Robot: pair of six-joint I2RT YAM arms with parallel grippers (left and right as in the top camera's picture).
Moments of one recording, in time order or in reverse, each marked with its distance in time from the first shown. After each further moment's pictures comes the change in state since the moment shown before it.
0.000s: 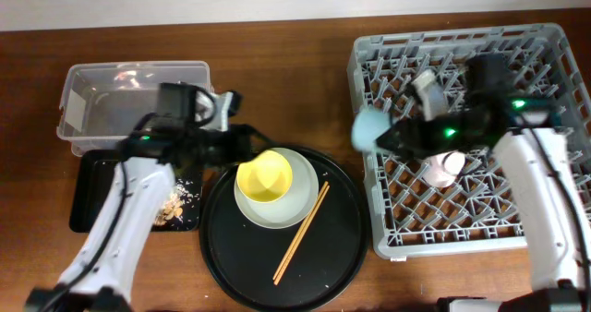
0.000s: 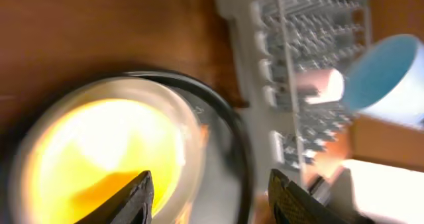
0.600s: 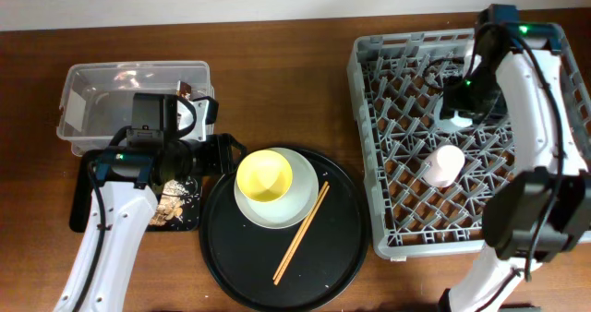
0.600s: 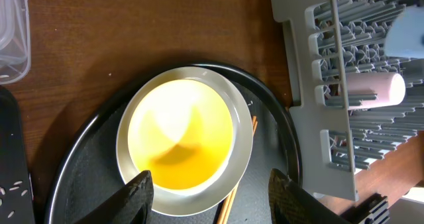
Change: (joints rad) left arm 0.037 -0.129 0.000 -0.140 -0.192 0.057; right arm -0.084 0.483 0.458 -0.211 0.623 0.247
